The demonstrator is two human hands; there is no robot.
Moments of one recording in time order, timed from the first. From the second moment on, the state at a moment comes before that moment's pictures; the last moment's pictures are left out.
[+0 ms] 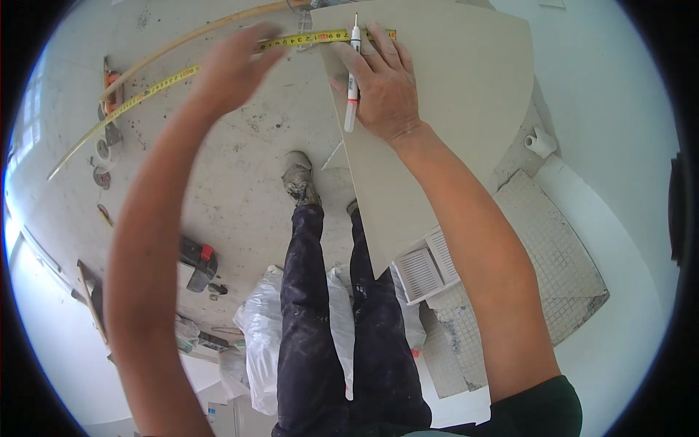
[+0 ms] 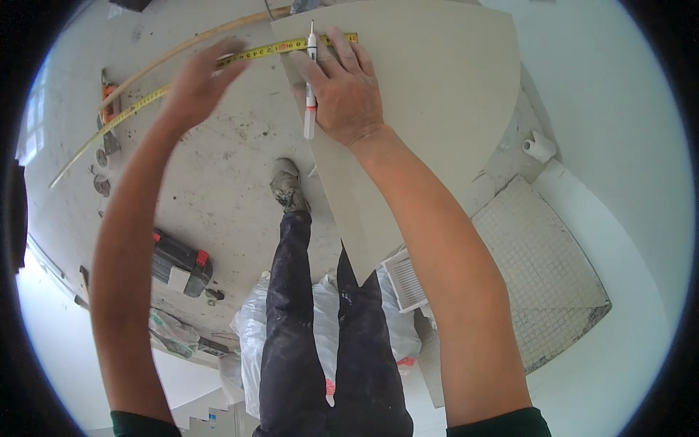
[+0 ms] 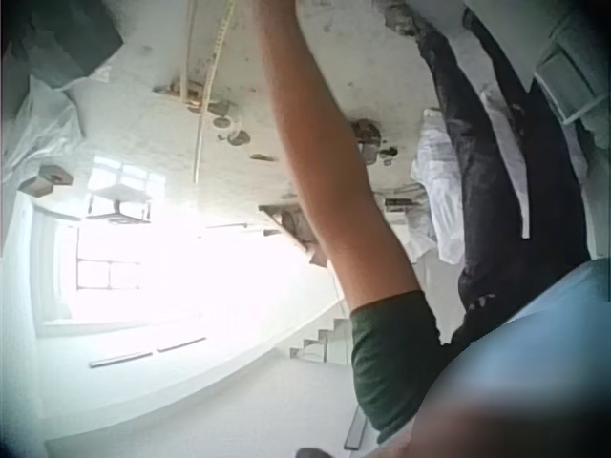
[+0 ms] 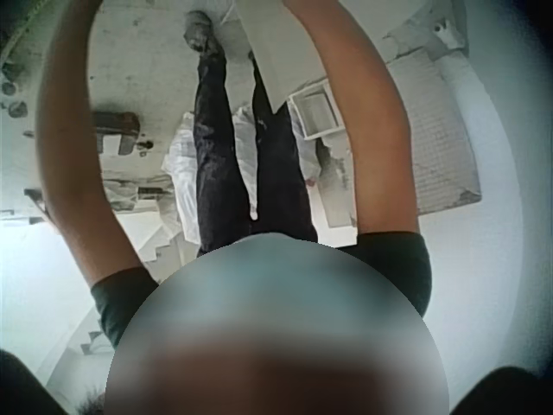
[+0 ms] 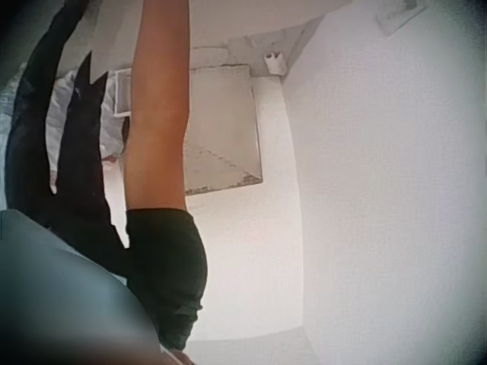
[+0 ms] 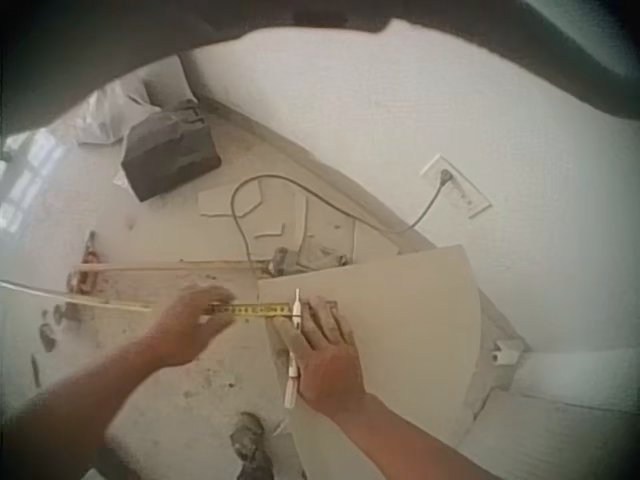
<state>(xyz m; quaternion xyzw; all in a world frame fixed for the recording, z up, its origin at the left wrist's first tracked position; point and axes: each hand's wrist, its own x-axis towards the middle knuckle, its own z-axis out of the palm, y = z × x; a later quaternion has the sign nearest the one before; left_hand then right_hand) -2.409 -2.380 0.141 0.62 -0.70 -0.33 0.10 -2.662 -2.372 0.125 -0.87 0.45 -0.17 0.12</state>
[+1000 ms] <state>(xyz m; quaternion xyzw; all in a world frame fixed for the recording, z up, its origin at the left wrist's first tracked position) -2.436 -2.423 0.130 0.66 -0.60 -0.42 0.18 -2.674 -2.405 0.145 -0.52 0.59 -0.42 0.45</state>
